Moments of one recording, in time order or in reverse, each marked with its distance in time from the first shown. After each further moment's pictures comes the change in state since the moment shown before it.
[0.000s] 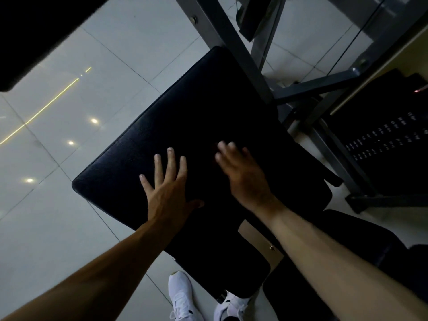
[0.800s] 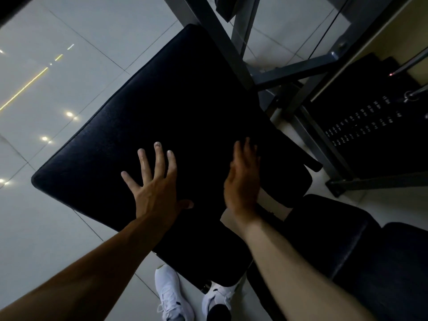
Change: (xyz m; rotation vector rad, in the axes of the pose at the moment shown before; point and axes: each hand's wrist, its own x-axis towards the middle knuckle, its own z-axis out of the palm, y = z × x) left_hand -0.001 0.018 0.025 0.056 -0.018 0.000; right_hand -0.043 -0.014 0.005 0.242 0.174 0.691
